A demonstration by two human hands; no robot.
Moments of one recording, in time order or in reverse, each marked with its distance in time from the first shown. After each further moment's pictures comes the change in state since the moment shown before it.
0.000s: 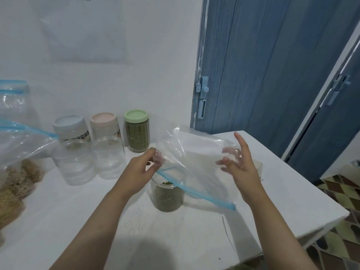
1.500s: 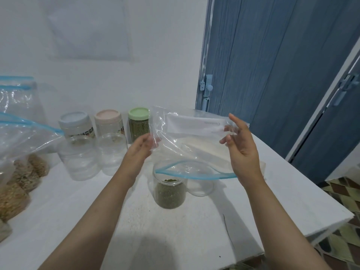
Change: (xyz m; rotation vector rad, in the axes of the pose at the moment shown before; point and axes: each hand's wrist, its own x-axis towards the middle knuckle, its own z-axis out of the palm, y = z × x) left_hand 0.017 0.002 -0.005 -0.621 0.166 -0.260; right_hand 0.027 -0.018 0.015 -0.067 0.071 -0.259
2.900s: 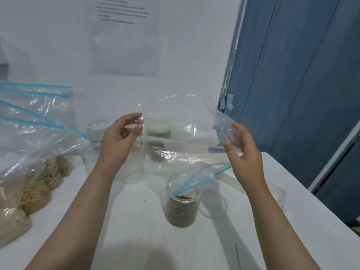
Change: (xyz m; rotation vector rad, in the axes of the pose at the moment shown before) left_hand 0.003 0.073 -0.054 0.118 0.330 0.419; right_hand 0.032 -0.031 0.030 -0.121 -0.060 0.004
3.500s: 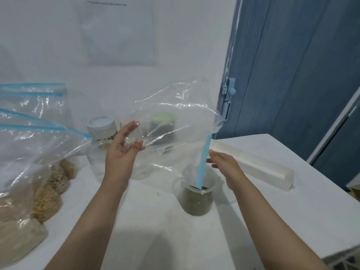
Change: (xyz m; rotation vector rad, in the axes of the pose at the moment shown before) left_hand -0.026 -0.027 -0.027 -0.149 0.019 -0.110; right_hand -0.014 0.058 0.081 0.093 -0.198 0.827
